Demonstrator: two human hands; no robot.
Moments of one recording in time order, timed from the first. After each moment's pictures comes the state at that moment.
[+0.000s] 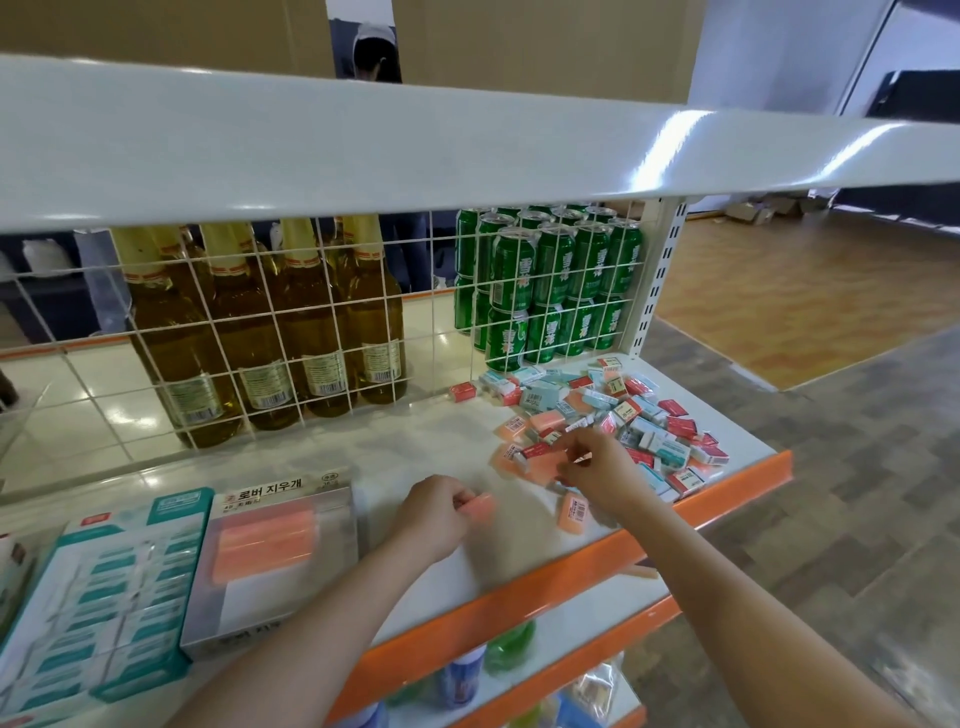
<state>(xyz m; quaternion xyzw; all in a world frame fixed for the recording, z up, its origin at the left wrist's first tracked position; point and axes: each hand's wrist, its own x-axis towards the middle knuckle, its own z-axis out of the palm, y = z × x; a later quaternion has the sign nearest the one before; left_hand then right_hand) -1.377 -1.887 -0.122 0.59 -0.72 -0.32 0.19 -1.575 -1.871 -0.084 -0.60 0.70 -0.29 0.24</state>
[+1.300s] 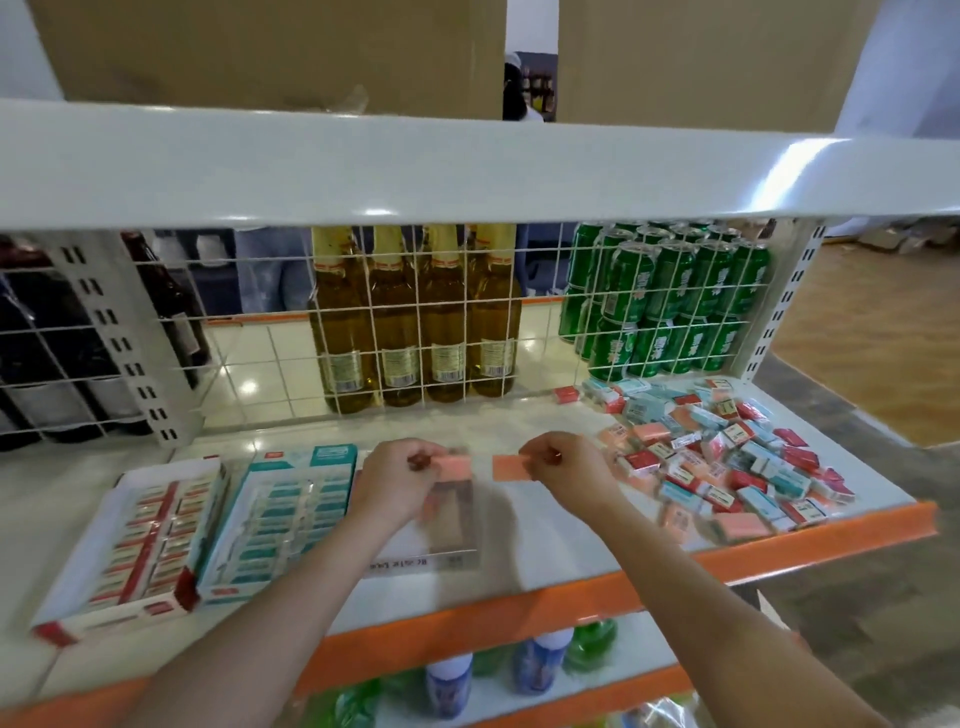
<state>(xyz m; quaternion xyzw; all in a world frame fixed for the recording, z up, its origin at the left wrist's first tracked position) -1.248 -1.856 -0.087 0.68 -0.58 -0.25 0.38 -1.443 -1.871 -0.078 -0.67 0.61 -0.32 0.28</state>
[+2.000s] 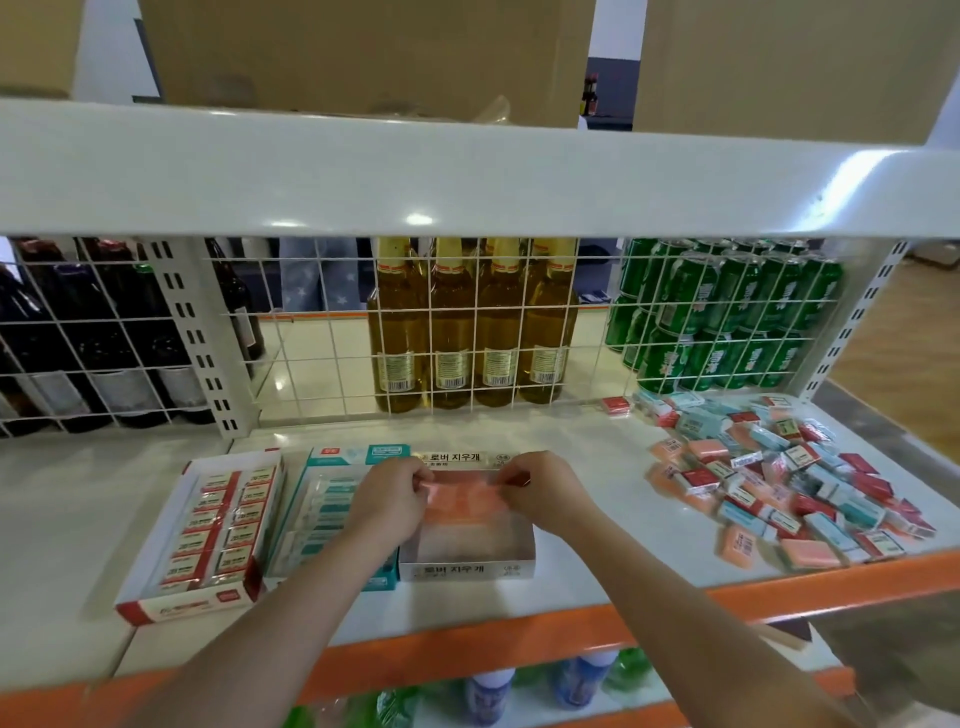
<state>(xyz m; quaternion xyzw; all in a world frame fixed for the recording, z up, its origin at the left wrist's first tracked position) -1.191 -1.847 -0.099 0.73 -0.61 -0.16 0.26 -1.363 -1.875 -0.084 -0.73 0.58 -0.20 0.29</state>
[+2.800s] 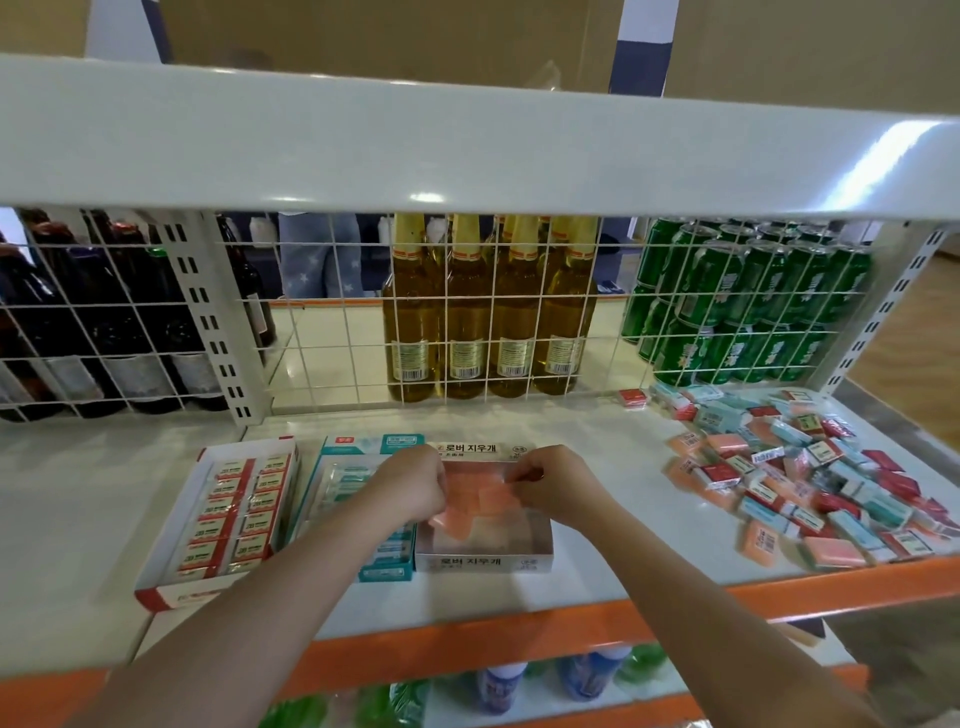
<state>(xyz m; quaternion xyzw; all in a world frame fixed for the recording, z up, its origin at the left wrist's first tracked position) -1.186 -1.858 -0.084 0.72 -0.65 -0.22 0.07 -1.357 -1.875 -0.086 -0.72 0.59 -0.19 0.33</state>
